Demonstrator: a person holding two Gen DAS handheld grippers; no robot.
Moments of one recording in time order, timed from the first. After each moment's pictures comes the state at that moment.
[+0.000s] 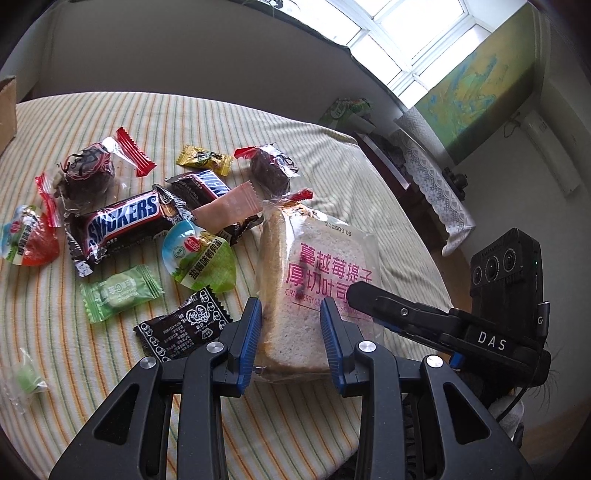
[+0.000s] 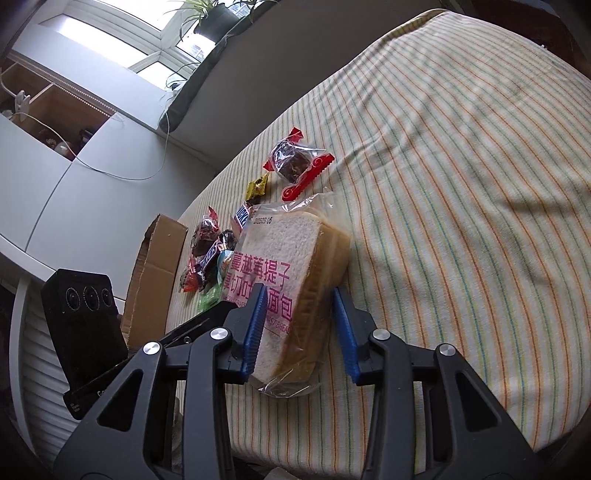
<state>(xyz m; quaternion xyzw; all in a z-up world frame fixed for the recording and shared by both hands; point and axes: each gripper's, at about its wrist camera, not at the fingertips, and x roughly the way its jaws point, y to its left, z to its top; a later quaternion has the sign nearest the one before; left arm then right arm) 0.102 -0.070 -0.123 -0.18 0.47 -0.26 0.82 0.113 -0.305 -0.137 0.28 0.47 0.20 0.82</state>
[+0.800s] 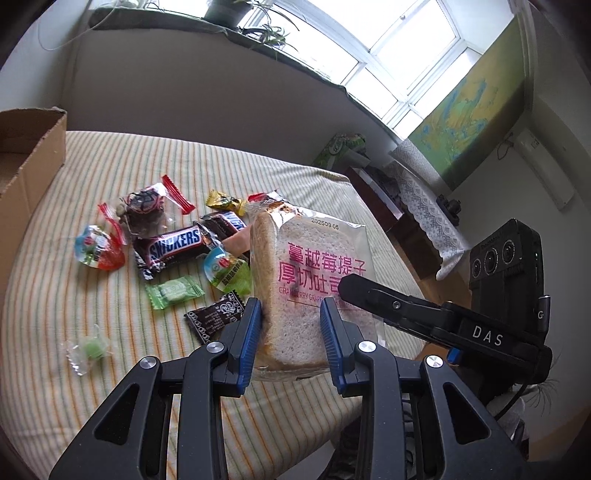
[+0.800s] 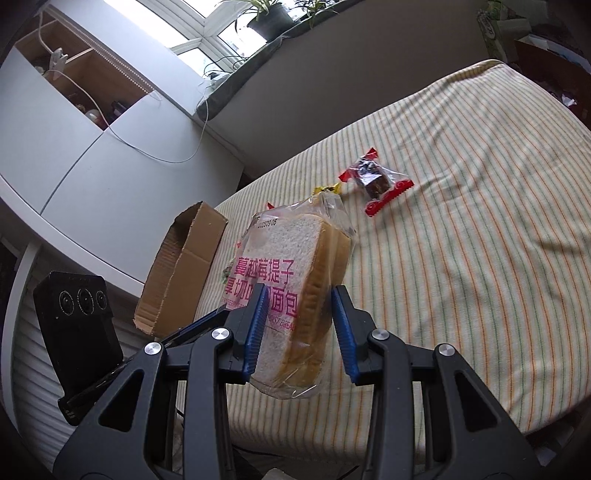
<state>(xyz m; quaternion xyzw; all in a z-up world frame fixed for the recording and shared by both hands) 0.067 -0.019 -0.086 -0.20 0.41 -0.24 0.85 0.094 -0.250 -0.079 0.22 0.44 0.24 0.84</state>
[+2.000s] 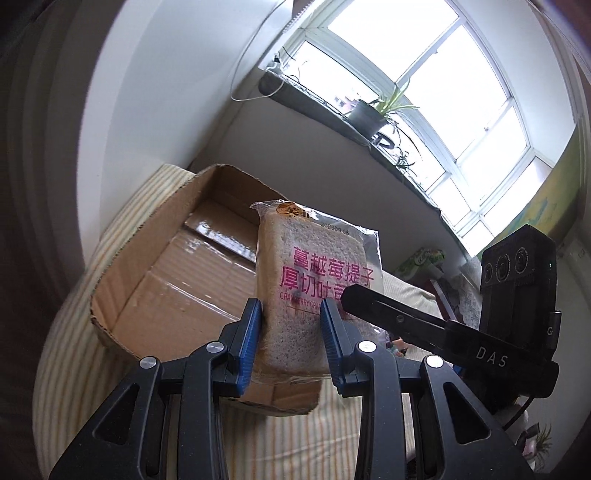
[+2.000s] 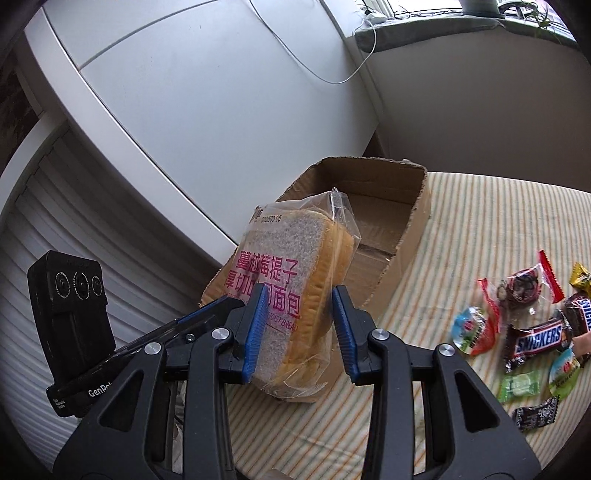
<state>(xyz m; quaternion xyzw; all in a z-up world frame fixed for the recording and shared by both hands) 0.009 0.222 -0.074 -0.30 0.32 -0.05 0.90 0.121 0.041 -0.047 0.06 0.45 0.41 0.79</state>
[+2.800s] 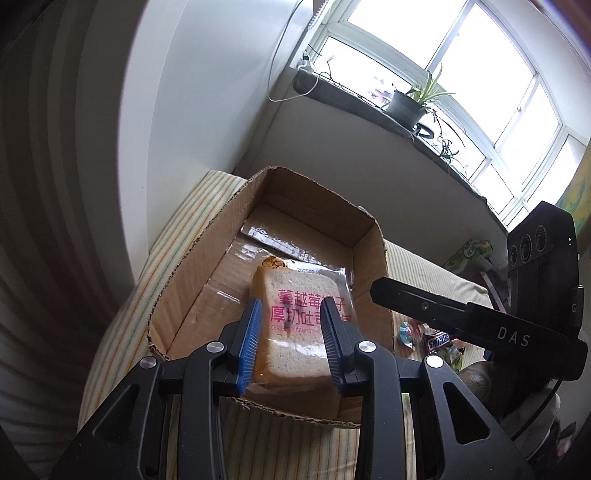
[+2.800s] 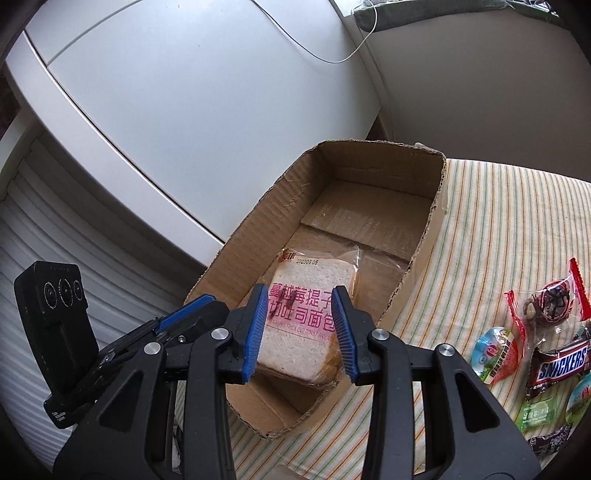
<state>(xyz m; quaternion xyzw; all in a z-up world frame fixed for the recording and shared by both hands) 0.025 0.230 -0.085 -0.24 0.35 0.03 0.91 0.137 0.051 -0.065 0.06 0.46 0.41 0.78</state>
